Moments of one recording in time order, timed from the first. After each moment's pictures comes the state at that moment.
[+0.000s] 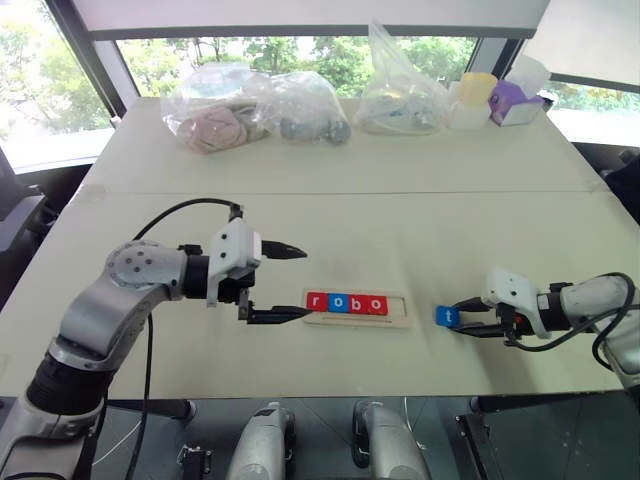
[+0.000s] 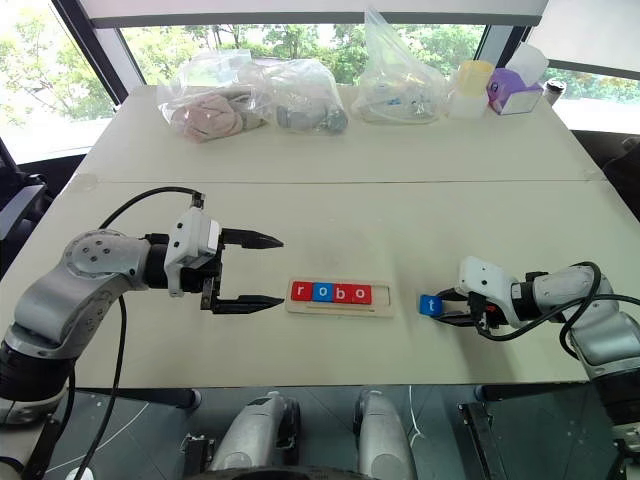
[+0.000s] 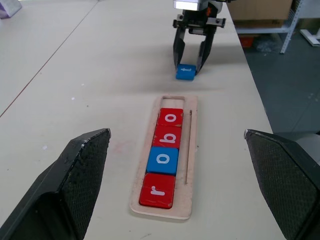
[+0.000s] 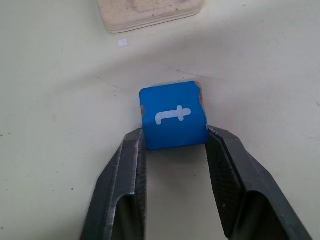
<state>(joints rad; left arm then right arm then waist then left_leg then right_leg) -0.40 0.76 -0.09 -0.40 -0.51 0.48 -1.11 -0.18 -1.01 0.03 0.07 0.19 0.15 1.28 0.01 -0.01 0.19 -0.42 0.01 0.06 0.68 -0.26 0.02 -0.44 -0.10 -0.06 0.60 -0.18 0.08</state>
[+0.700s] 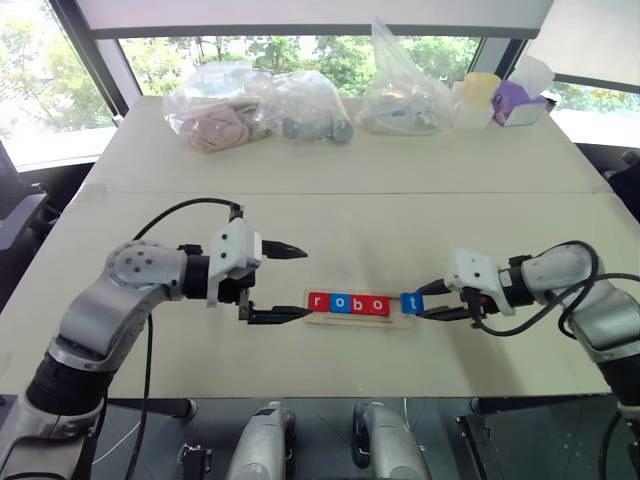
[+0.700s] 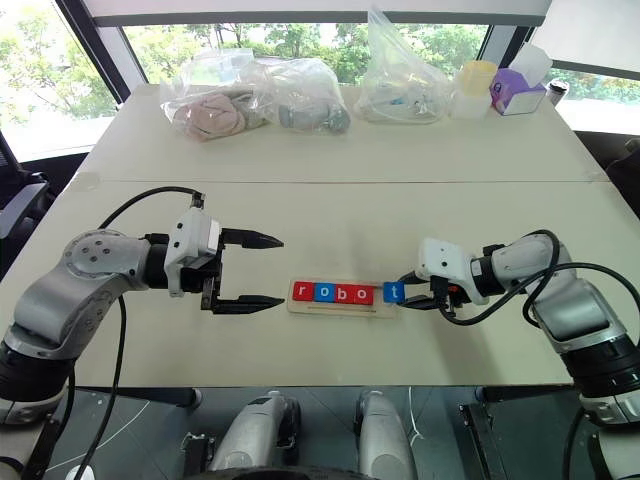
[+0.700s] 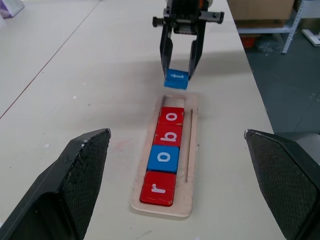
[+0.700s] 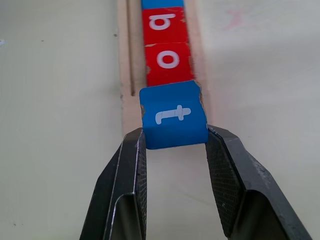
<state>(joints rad) -0.40 0.76 -0.09 -0.41 -0.51 0.48 -1.11 -0.37 -0.96 0.16 -0.09 0.19 0.31 1.32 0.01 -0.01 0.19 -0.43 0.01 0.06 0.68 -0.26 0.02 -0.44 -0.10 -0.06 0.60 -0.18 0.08</state>
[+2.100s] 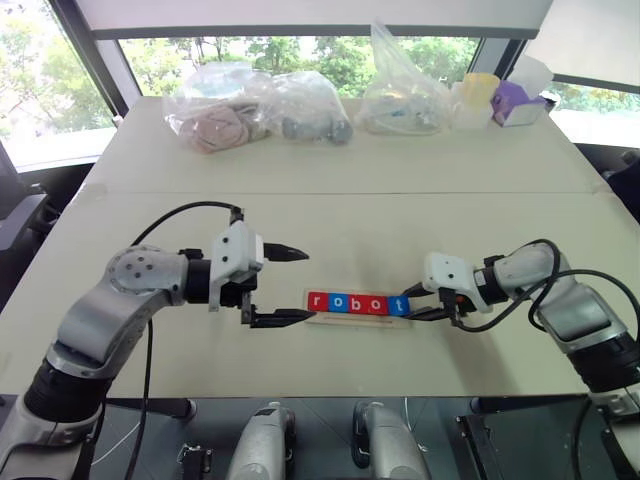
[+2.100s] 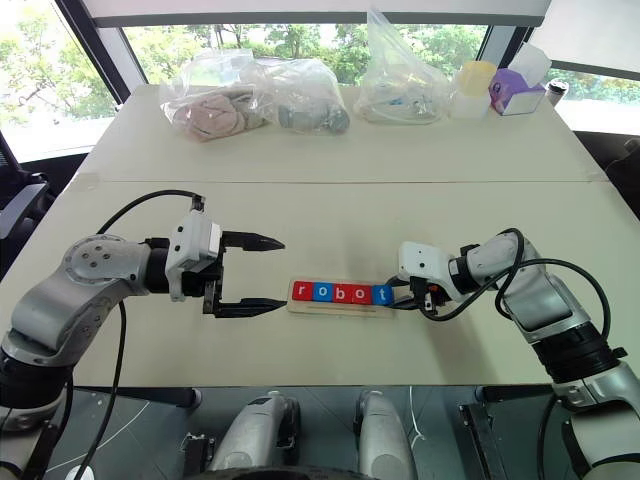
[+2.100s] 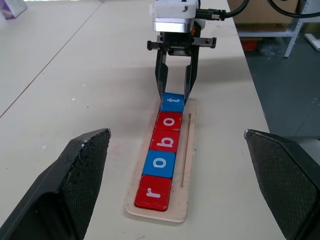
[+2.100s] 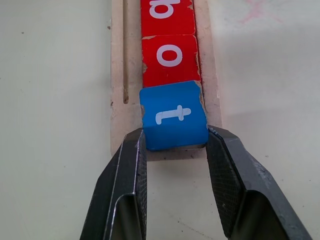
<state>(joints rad) -0.38 0.77 -0.09 -0.45 -0.53 0.50 -1.07 -0.45 -0.88 0.25 -0.01 0.11 0.30 1.32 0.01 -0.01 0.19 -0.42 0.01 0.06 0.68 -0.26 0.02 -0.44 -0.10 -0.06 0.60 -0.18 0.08</state>
